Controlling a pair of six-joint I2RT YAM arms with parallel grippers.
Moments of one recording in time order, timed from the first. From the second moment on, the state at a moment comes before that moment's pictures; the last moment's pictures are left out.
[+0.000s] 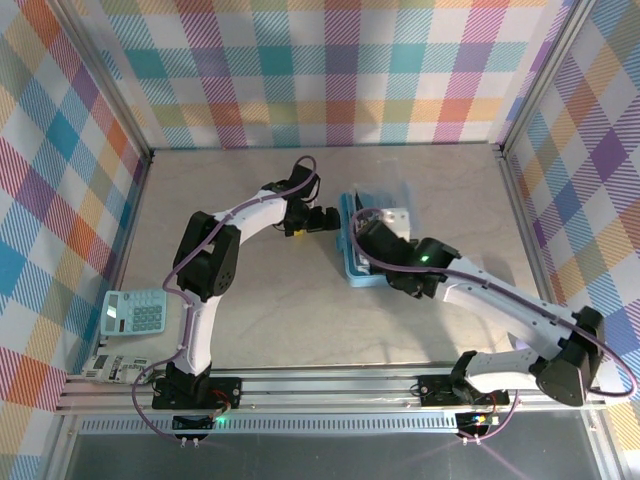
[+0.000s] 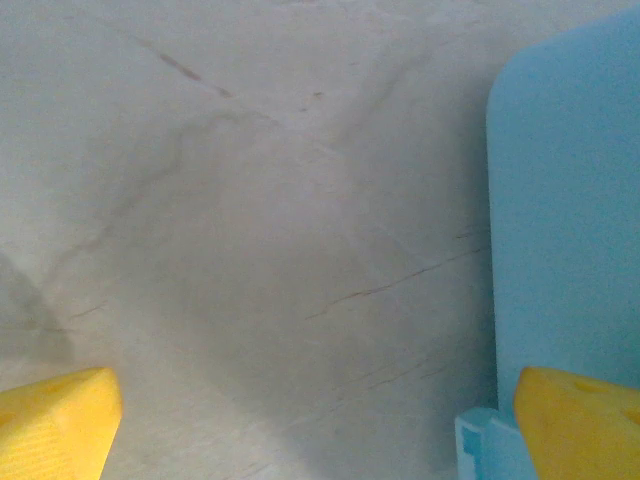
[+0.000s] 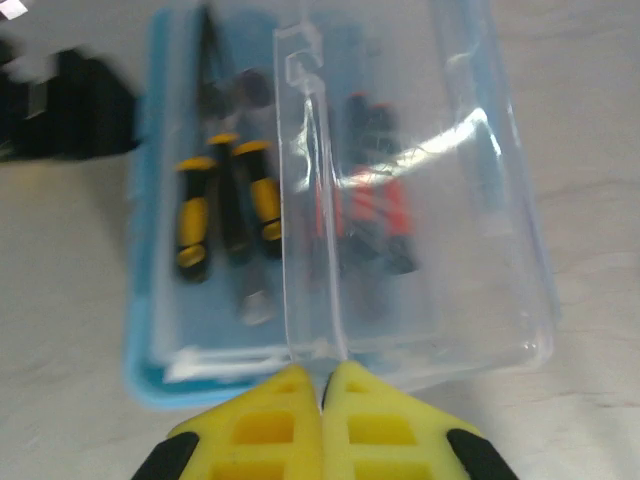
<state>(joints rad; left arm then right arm) -0.51 2.17 1.66 -0.61 0.20 -0.51 0.93 1.28 1.16 -0.93 0.60 0.70</state>
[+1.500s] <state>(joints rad) -0.65 1.43 0.61 0.05 0.00 -0.13 0.28 1.90 1.56 -0.81 -0.35 -0.06</state>
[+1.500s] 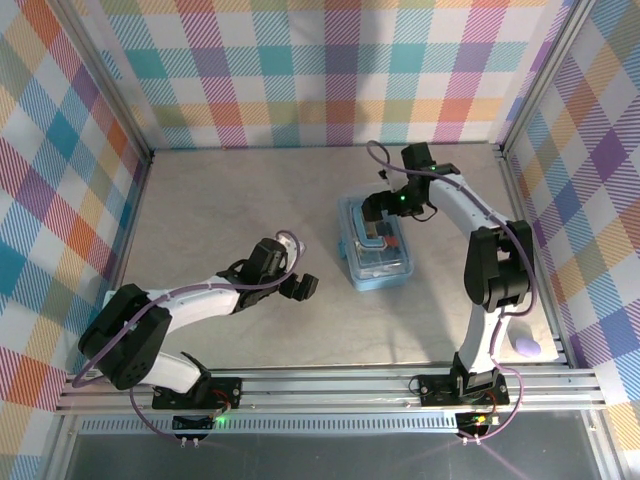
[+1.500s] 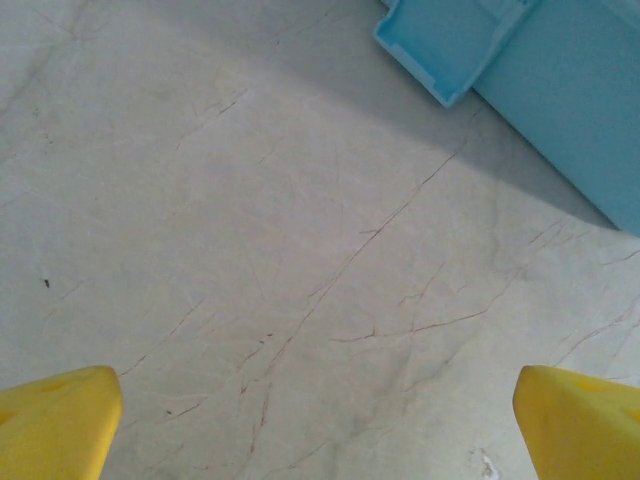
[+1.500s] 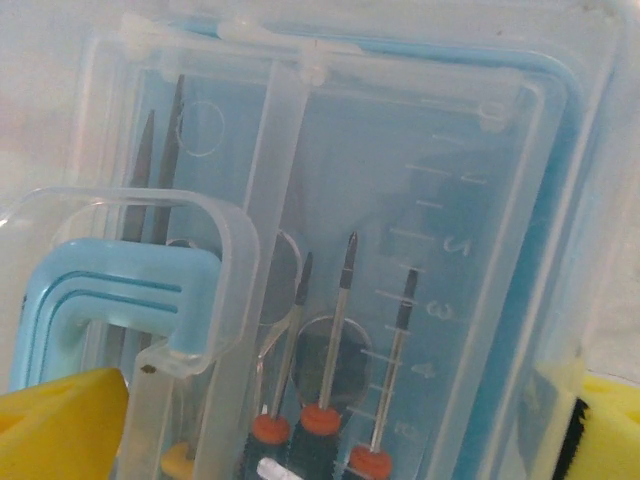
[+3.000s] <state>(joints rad) -0.77 1.79 0.66 0.46 -0.26 -0.16 0.35 1.87 1.49 -0.77 -0.40 -0.10</state>
